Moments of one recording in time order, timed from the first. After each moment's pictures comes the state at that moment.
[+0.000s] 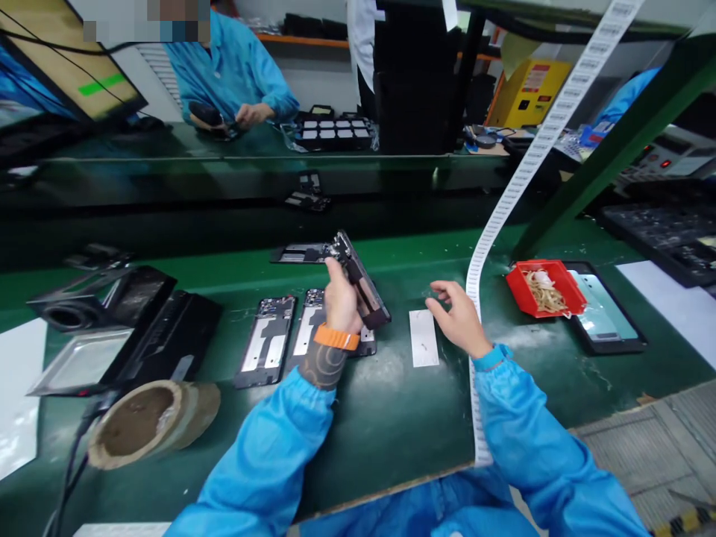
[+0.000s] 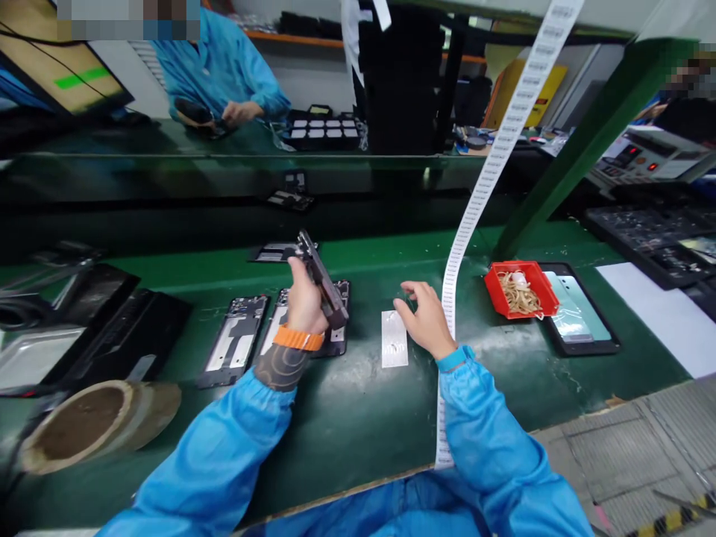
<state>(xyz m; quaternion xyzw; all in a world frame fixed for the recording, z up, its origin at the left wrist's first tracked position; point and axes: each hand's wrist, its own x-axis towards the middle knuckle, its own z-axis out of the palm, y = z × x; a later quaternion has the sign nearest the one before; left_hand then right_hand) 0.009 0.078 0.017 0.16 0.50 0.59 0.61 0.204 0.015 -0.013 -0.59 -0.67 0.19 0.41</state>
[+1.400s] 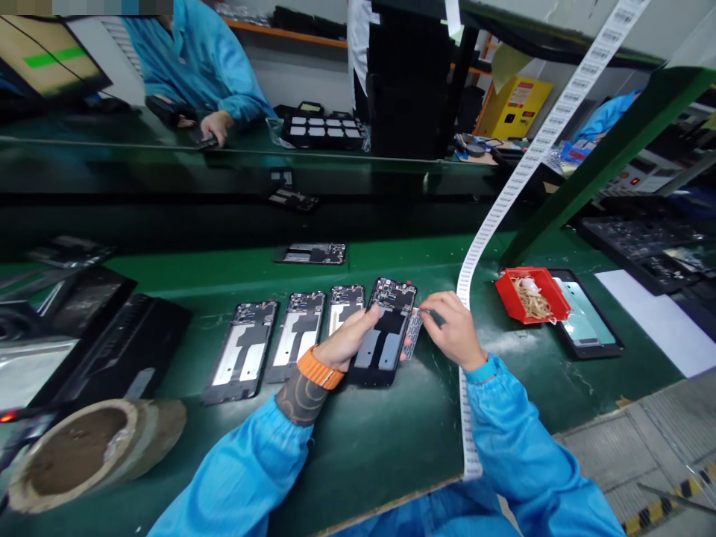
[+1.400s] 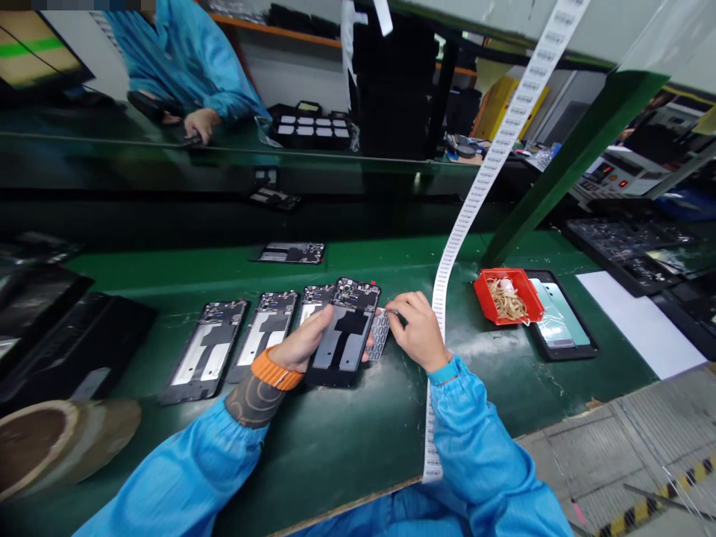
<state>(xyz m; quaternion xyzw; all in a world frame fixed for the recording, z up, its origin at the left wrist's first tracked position) -0.006 0.039 0.003 0.34 0.24 0.26 0.87 0.211 0.010 0.003 -0.52 -0.75 0.09 0.40</state>
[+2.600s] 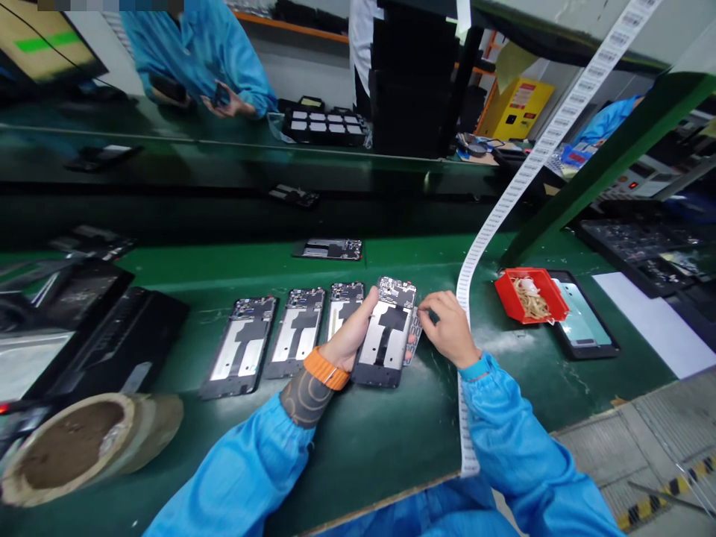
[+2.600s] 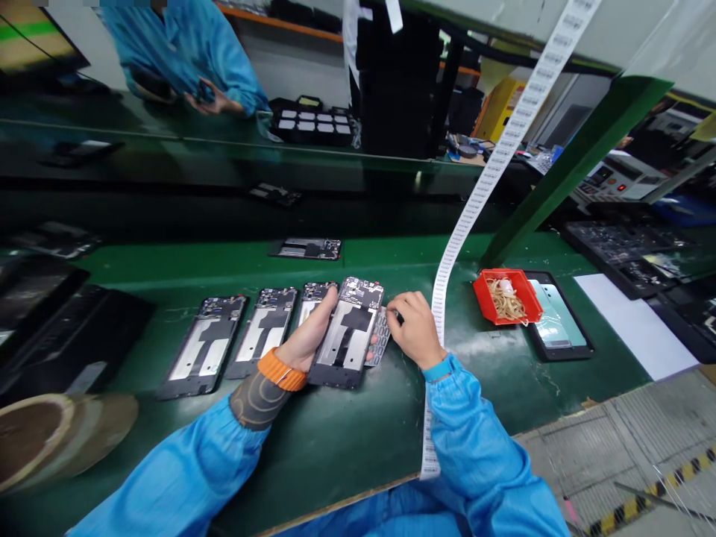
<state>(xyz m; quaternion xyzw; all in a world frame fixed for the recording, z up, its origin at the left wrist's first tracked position) 0.006 0.039 0.017 0.16 0.28 0.20 0.93 0.209 0.015 -0.010 -0.53 -0.76 0.06 0.37</state>
